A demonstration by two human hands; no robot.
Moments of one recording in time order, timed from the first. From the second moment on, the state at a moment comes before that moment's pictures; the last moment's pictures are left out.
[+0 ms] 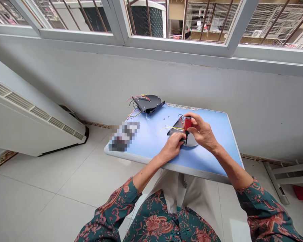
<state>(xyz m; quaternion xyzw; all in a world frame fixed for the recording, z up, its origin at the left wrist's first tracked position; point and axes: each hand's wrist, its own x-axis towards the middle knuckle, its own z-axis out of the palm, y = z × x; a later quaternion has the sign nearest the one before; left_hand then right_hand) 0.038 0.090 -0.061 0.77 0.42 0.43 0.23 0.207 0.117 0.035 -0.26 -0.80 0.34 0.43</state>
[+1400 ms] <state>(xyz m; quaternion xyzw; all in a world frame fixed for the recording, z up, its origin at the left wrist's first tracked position) 0.046 0.128 -0.037 0.80 0.28 0.35 0.39 0.228 0.116 0.062 -0.27 -0.79 0.36 0.41</state>
